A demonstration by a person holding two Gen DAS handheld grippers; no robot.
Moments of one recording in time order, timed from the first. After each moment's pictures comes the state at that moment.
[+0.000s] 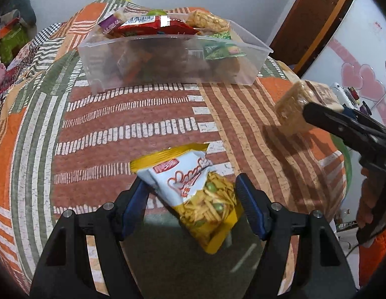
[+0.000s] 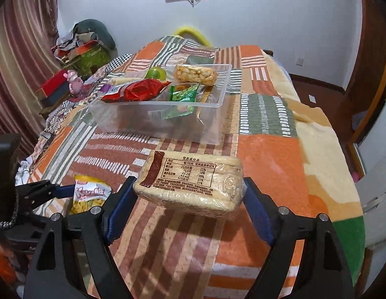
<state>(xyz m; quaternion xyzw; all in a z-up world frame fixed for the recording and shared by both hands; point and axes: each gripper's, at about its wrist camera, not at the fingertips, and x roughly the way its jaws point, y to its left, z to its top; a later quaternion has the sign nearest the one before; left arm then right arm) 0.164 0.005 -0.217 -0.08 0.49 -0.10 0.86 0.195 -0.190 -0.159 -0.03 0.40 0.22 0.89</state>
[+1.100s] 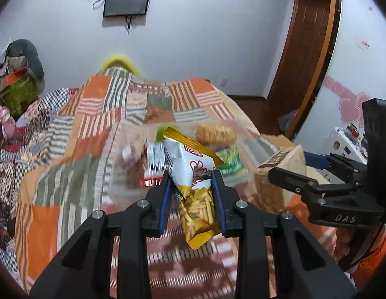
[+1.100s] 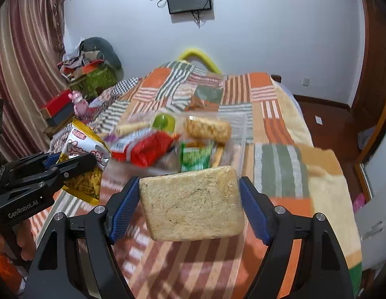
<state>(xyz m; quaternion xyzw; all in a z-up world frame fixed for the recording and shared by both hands) 0.233 0.037 -0.112 -0.05 0.33 -0.08 0.94 0.247 -0.156 -0.120 -0.02 0.35 0.24 0.91</state>
